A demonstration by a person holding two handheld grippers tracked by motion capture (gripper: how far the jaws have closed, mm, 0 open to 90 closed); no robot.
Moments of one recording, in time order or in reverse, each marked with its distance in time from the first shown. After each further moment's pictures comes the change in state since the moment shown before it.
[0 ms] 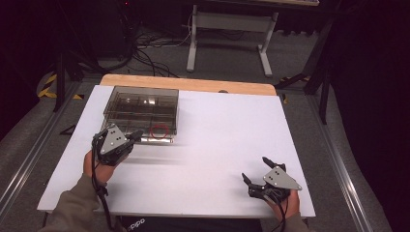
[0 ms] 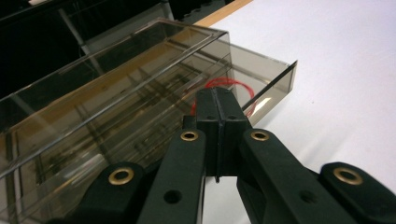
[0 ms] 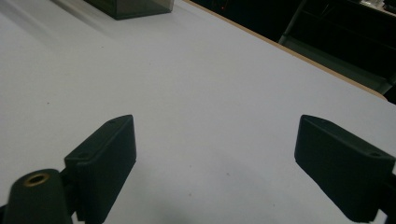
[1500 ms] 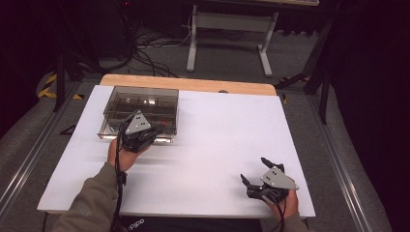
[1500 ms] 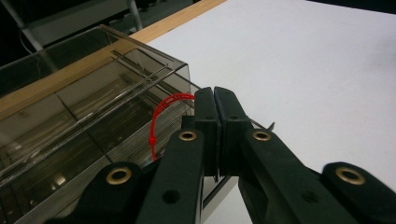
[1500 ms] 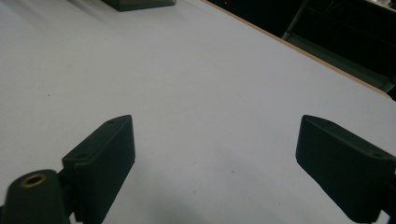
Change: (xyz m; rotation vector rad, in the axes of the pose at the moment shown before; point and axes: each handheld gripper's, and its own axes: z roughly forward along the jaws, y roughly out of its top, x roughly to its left) left arm -0.007 0.035 0.060 0.042 -0.154 -0.084; right arm 0.002 -0.001 0.003 0.018 0.001 -0.018
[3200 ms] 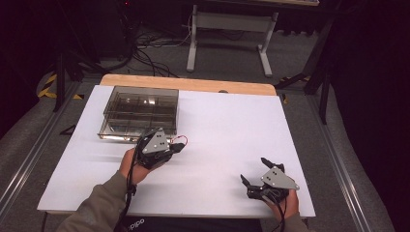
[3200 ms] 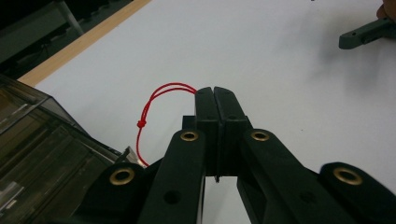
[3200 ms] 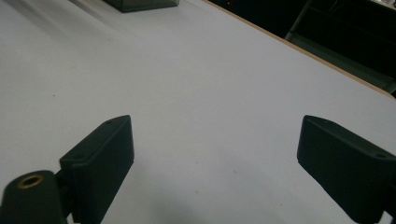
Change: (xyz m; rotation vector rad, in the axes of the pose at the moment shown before) left arm -0.056 0.008 0.000 0.010 -0.185 0.171; right arm 0.000 0.000 0.000 0.006 0.016 -0.002
